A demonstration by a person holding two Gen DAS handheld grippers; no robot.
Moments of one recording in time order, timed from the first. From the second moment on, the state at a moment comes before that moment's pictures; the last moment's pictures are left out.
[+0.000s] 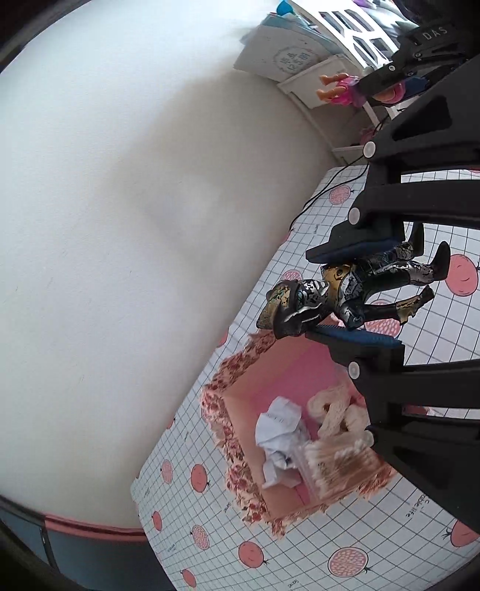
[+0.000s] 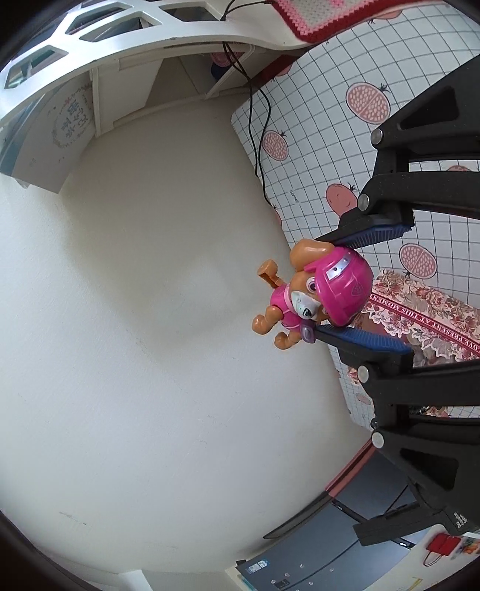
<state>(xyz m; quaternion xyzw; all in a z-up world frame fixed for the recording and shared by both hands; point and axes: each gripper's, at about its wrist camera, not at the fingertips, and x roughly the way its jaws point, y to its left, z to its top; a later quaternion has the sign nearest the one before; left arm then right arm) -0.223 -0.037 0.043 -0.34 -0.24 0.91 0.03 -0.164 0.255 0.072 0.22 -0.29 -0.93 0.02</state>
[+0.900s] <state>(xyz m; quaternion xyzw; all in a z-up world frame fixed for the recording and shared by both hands) -0.217 -0.188 0.015 -0.32 -0.32 0.89 -0.08 -0.211 0.098 0.033 0.30 -0.18 -0.93 0.13</state>
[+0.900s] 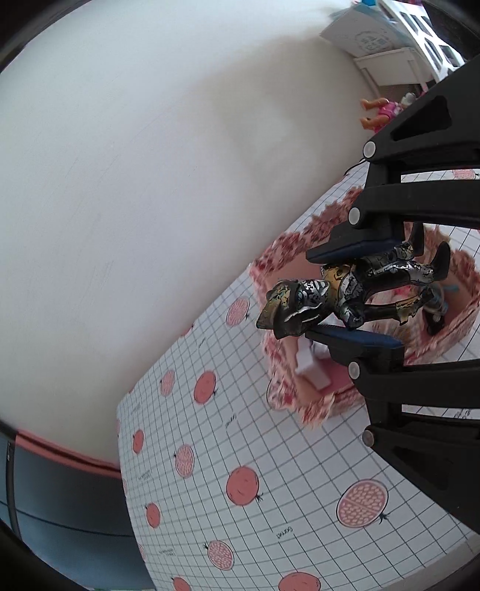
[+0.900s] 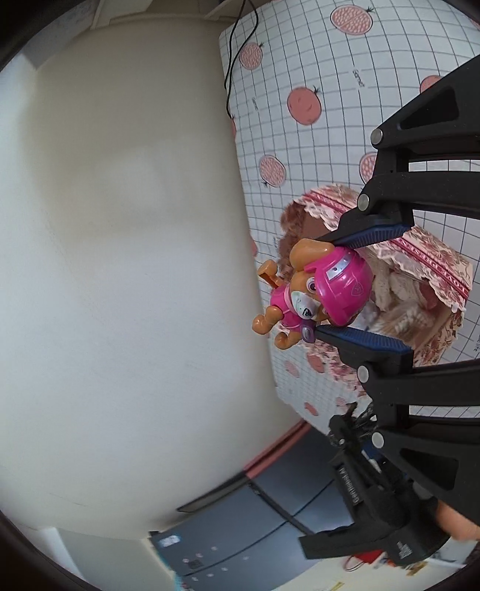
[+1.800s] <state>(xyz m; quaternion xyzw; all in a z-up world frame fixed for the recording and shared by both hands) -0.251 -0.169 -0.046 -0.41 -0.33 0.85 -0.06 -0.241 0.057 -0.033 0.40 -0.13 -0.90 0.13</state>
